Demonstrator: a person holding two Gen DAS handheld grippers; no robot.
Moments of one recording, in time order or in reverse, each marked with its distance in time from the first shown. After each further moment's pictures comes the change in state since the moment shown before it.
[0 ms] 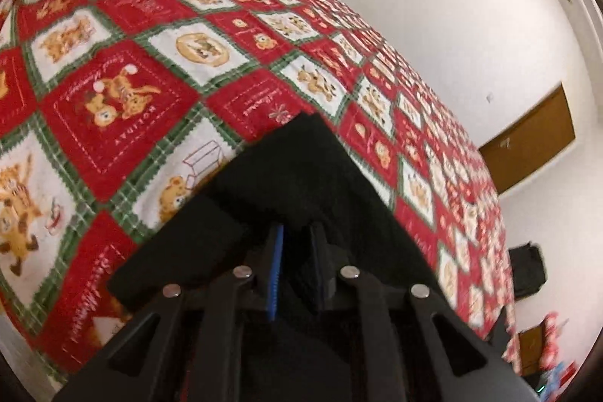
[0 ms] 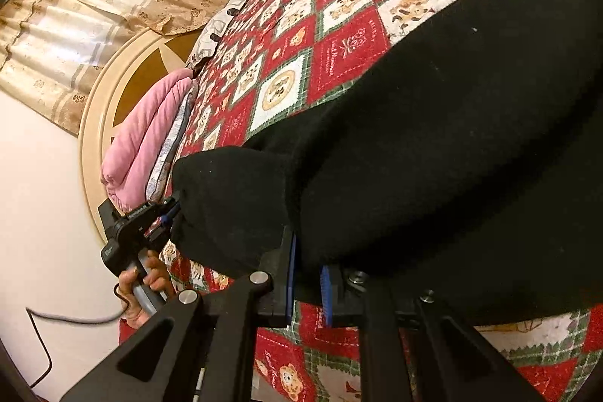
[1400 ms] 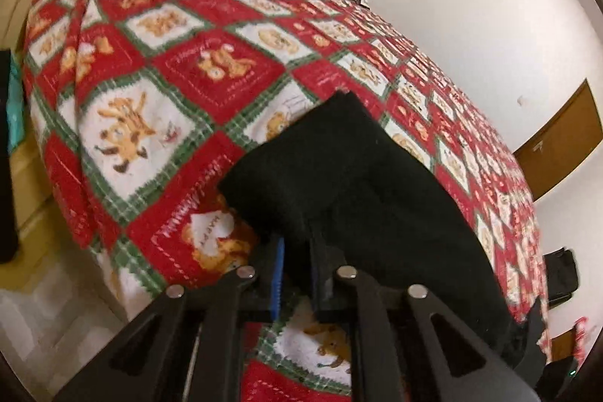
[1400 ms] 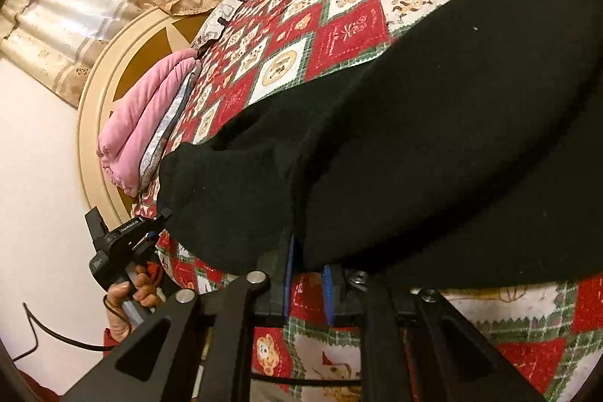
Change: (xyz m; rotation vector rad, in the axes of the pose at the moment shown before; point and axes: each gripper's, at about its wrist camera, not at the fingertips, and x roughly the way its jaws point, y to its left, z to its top) left arm -0.045 0.021 -0.050 0.050 -0.080 0.195; right arm -0.014 -0.007 -0.018 -0.079 0.045 -0.019
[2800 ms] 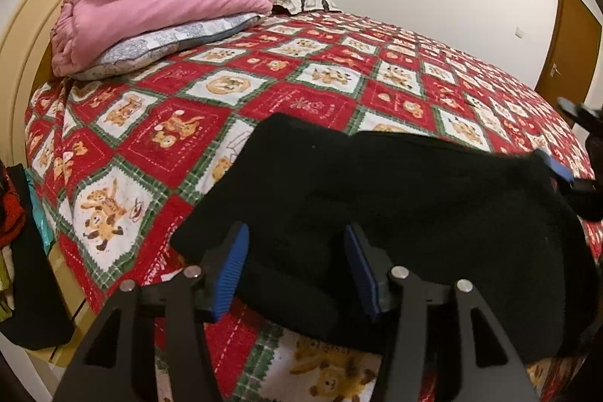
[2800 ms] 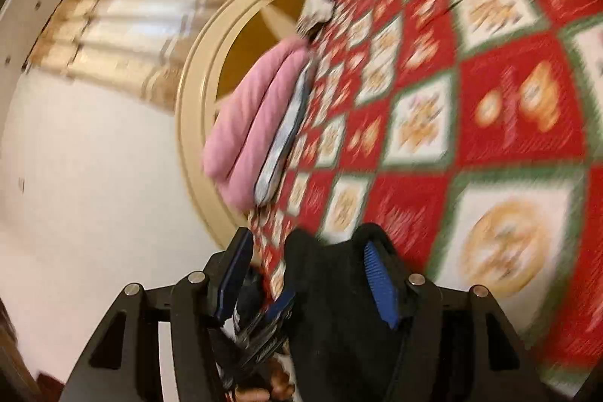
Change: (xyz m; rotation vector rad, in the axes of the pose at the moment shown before) left arm 0.020 -0.058 -0.008 0.327 -0.127 0.191; right arm 0.134 0.068 0.187 -0.017 0.130 0.488
